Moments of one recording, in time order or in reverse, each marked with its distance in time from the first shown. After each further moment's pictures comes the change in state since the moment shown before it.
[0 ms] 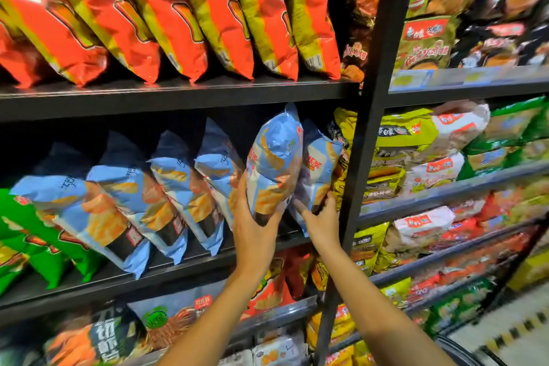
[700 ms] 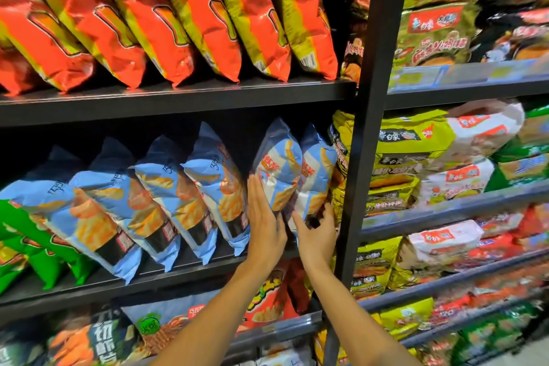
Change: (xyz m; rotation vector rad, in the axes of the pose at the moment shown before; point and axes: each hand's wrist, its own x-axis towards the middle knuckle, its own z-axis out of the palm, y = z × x) left_hand 0.027 -0.081 0.057 0.453 -0.128 0.235; right_hand 0.015 0.034 0.016 0.050 0.122 0.011
